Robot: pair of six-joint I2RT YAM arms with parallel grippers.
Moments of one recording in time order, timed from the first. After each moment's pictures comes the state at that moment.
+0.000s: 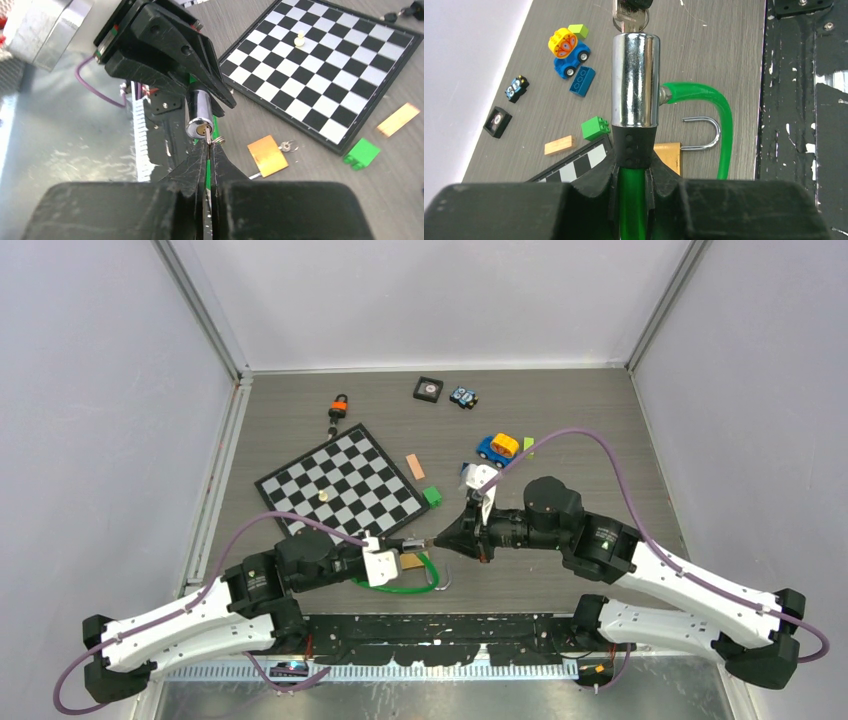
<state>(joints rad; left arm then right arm) -1.15 0.56 0.61 -0.30 0.04 0.50 1.05 0.87 0.92 -0.28 -0.30 0.16</state>
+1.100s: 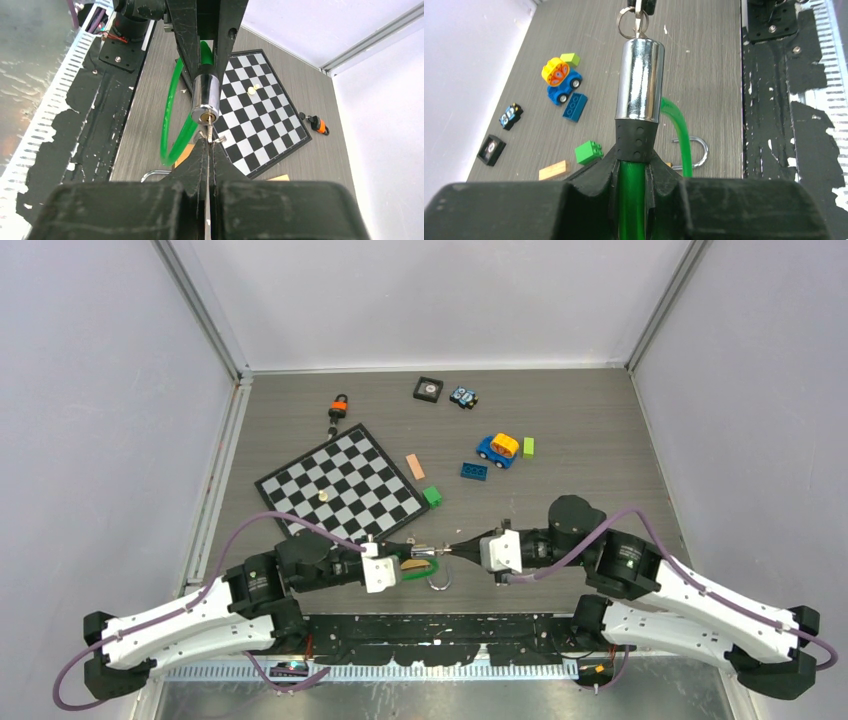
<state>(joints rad) -1.16 0.57 0.61 -0.26 0.09 0.49 1.07 0.74 0.84 -0.32 -0.44 -0.65</state>
